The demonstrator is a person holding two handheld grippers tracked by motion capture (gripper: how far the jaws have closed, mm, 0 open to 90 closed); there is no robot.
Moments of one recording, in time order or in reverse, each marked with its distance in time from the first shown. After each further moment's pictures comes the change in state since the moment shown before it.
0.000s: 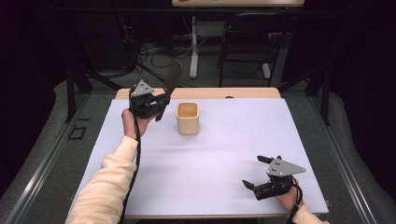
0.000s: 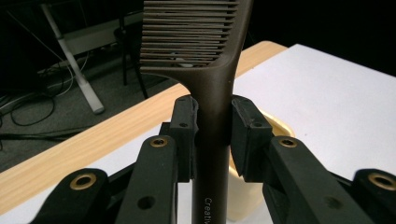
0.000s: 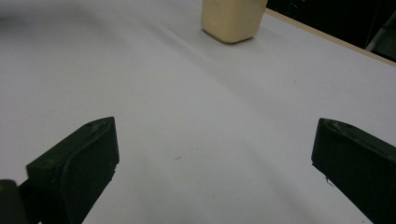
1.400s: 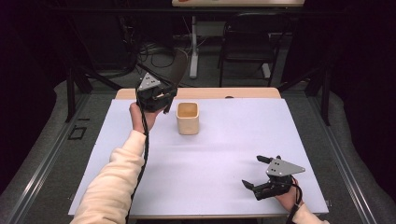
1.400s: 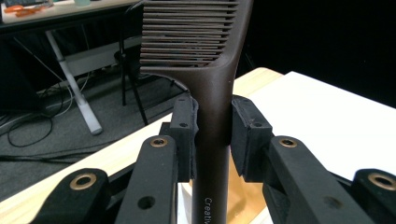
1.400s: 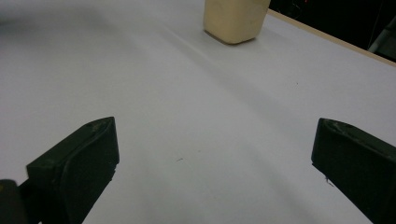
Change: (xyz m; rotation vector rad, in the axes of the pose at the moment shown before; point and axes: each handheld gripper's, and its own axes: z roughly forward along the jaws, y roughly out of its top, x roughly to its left) left arm -0.011 0.022 0.014 -0.077 -0.003 0.010; right arm 0.000 0.001 0.002 -0.002 0.009 -0.006
